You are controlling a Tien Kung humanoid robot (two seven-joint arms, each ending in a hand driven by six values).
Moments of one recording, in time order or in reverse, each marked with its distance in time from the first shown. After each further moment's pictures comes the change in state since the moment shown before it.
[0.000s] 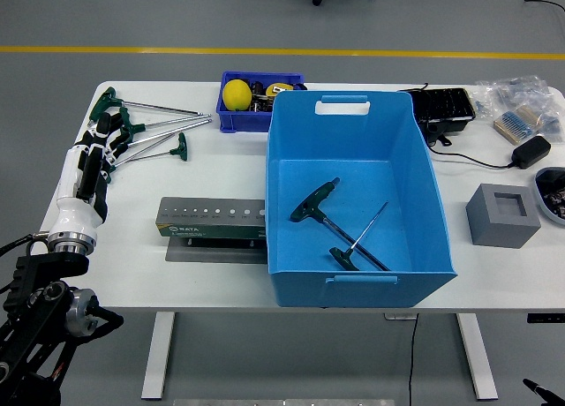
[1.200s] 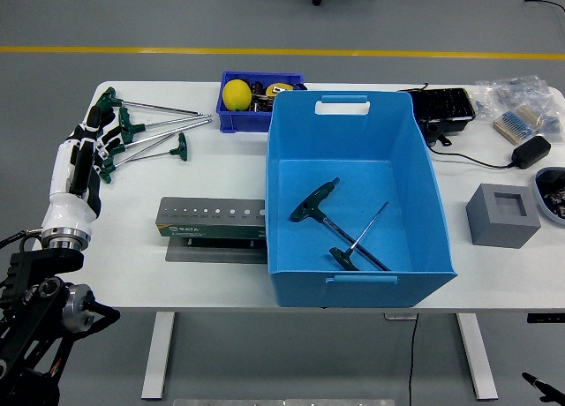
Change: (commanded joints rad) left arm 0.001 -0.012 -0.039 -0.002 0.019 -0.001 0.002; right arm 0.017 -0.004 -0.014 0.000 0.005 0.002 0.000
